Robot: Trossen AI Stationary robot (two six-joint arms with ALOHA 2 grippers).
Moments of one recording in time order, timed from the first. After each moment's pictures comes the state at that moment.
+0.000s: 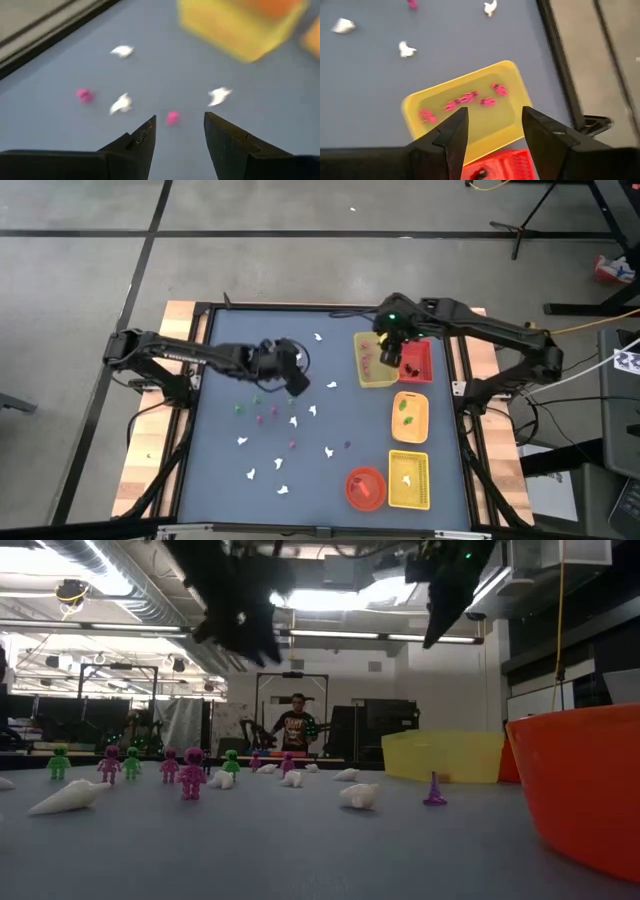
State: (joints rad) left arm 0.04 1.45 1.05 -0.54 -0.46 -0.63; right arm -0.34 1.39 1.37 -1.04 0.10 -0.16
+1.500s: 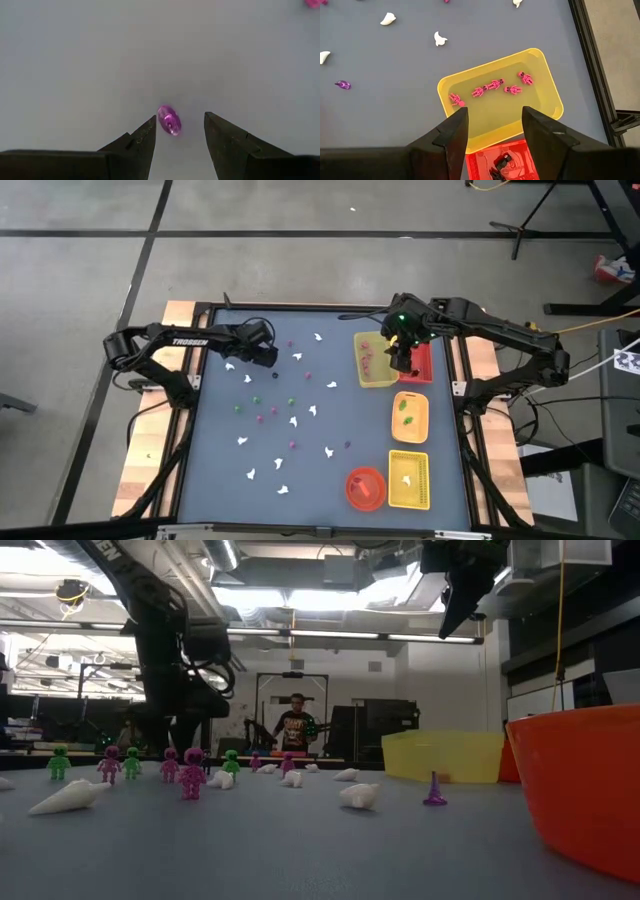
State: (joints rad) left arm 0.55 1.45 0.67 -0.49 -0.25 -0.71; right arm -0.34 1.33 1.37 -1.12 -0.02 -0.15
